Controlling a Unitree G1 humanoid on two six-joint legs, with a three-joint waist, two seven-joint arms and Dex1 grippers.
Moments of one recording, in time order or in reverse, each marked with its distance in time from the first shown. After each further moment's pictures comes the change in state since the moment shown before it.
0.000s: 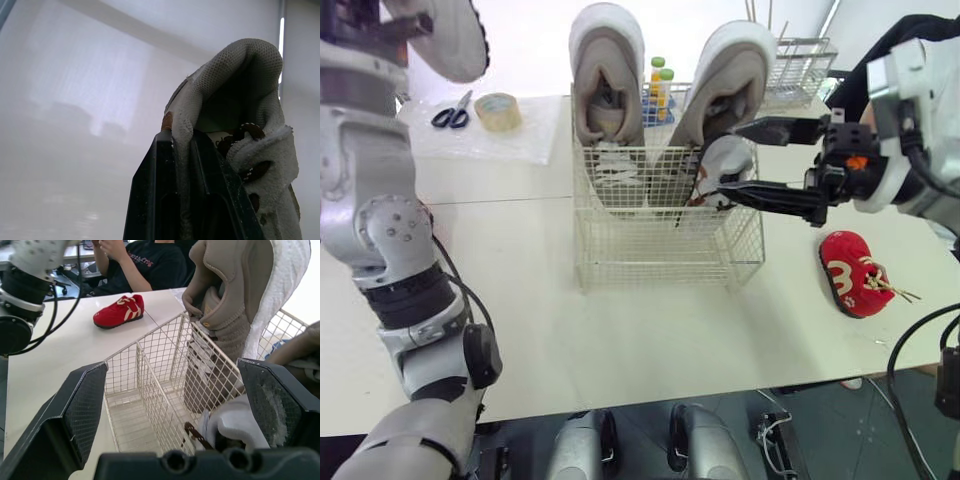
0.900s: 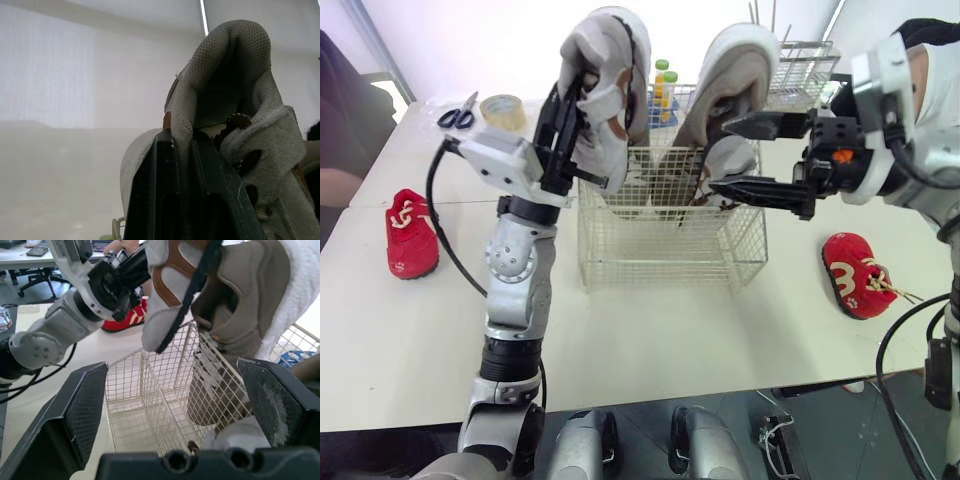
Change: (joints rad) left arm 0.329 -0.270 -0.415 0.199 0.499 -0.629 -0.155; right arm -0.054 0.038 0.055 0.020 -0.051 -0.018 0.026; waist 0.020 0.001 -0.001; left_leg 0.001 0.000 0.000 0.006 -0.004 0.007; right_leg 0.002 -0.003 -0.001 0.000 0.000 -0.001
